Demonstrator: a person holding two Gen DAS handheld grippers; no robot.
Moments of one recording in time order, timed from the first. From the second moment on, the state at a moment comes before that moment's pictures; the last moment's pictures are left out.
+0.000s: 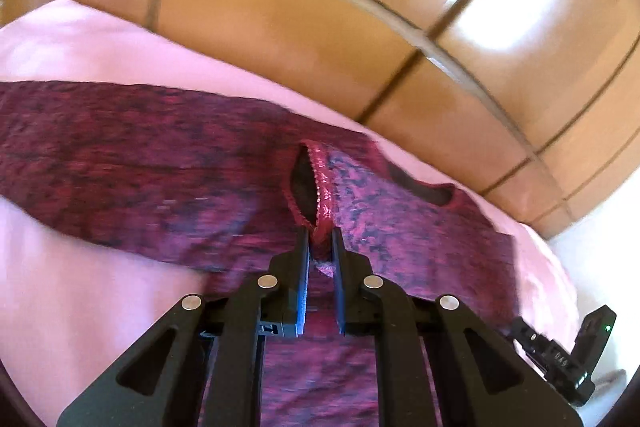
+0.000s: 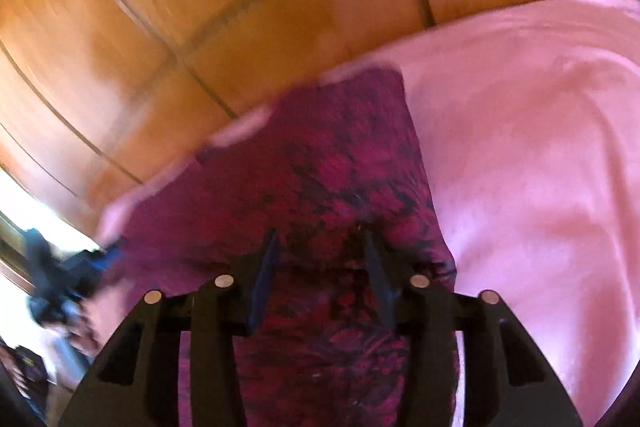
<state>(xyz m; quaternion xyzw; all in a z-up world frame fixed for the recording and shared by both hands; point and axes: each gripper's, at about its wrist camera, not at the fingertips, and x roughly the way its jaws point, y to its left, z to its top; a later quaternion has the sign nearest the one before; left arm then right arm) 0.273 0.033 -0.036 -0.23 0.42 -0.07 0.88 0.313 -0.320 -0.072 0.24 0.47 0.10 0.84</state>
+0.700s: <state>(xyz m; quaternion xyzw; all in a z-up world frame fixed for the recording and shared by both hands) 0.265 0.033 -0.075 -0.18 0.43 -0.04 0.88 0.344 -0.250 -0.079 0.08 0.45 0.05 0.89</state>
